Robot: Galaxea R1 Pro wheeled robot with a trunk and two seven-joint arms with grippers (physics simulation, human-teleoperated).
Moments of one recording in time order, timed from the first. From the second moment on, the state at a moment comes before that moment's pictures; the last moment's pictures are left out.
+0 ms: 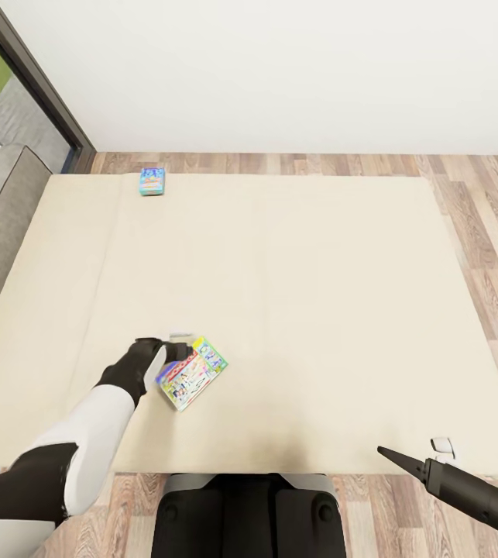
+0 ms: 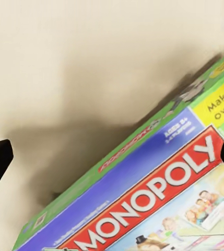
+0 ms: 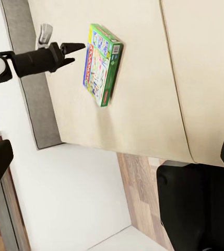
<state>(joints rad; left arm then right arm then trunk) -1.03 -0.06 0.13 -0.47 -0.08 0.53 0.02 -0.12 -0.27 -0.44 -1.33 -0.30 0.81 1.29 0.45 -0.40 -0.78</state>
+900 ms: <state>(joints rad) -1.03 -0.05 0.04 -0.46 -0.08 0.52 -0.15 -0.12 -0.27 -0.44 -1.33 -0.30 0.81 1.29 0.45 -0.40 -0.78</state>
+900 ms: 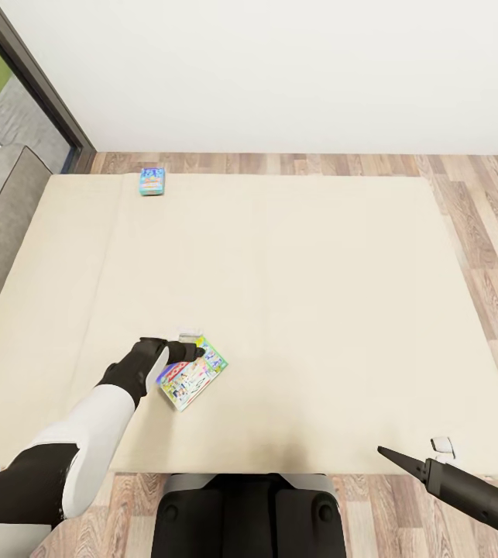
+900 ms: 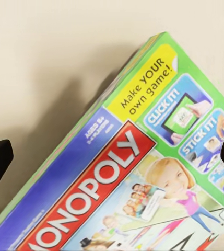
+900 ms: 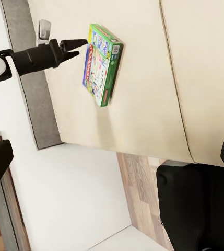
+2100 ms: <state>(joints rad) -1.03 -0.03 0.03 -0.44 -0.08 0.49 -0.17 -0.12 -0.27 -0.44 -1.34 -0.31 0.82 1.29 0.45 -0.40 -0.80</state>
